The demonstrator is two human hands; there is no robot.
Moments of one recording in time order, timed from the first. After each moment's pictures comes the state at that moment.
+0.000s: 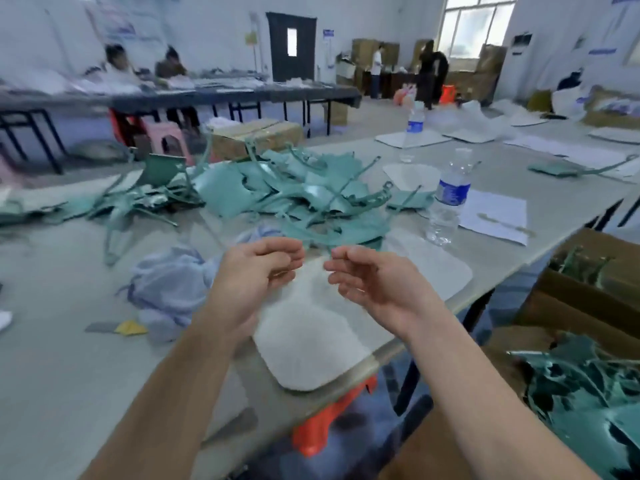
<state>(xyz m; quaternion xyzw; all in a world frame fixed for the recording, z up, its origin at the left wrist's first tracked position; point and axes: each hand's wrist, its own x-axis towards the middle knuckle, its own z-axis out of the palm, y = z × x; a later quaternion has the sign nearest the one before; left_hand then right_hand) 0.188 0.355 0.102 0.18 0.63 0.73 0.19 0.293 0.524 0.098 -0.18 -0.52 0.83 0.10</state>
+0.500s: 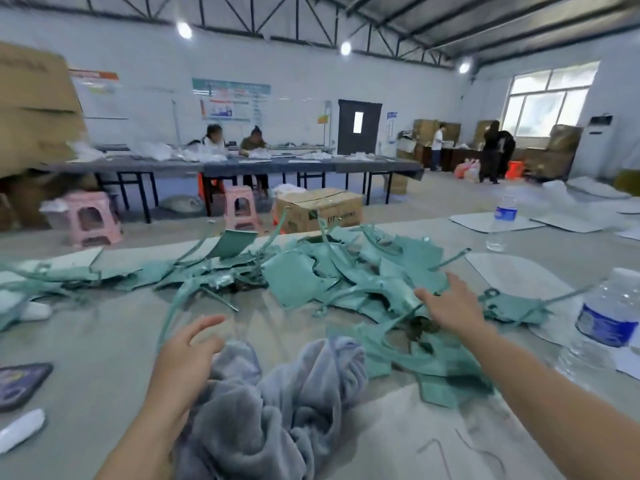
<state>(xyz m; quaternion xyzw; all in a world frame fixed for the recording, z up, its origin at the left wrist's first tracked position) -0.001 0.261 0.070 0.01 0.78 0.63 -0.06 0.048 0.677 0.084 -0.34 -0.87 0.30 0.19</state>
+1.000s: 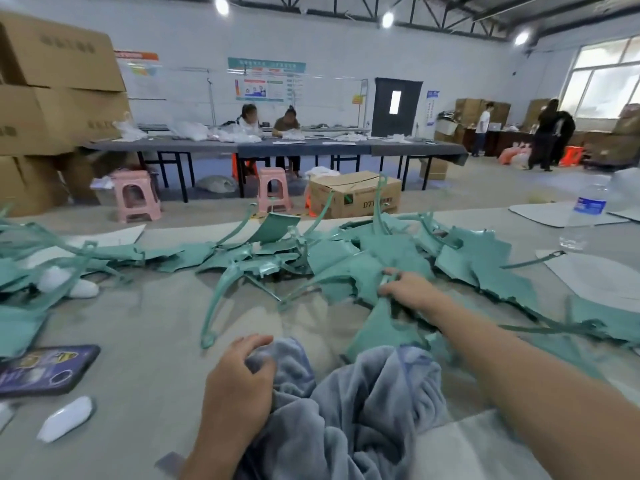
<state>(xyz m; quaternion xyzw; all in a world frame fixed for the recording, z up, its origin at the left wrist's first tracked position) -0.019 0.257 0.023 0.03 0.87 0.47 -0.13 -0.096 0.580 0.066 -0.18 -0.91 0.37 0.02</state>
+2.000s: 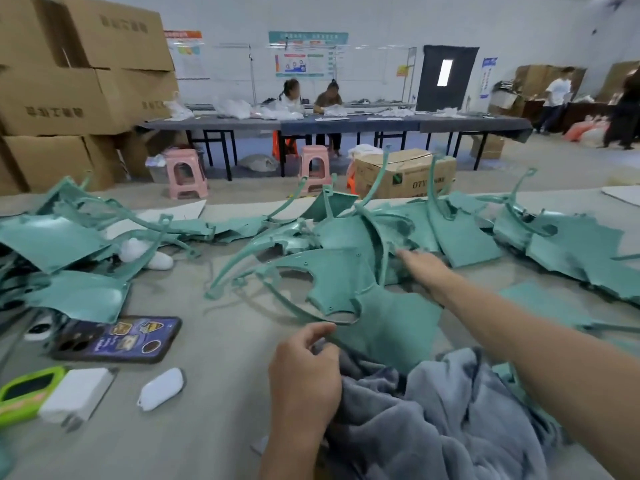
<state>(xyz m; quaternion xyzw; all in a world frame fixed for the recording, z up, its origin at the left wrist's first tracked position) -0.029 0.229 0.027 -0.09 0.82 0.56 -0.08 -0.183 0.475 0.041 -0.17 -0.86 0.48 0.02</state>
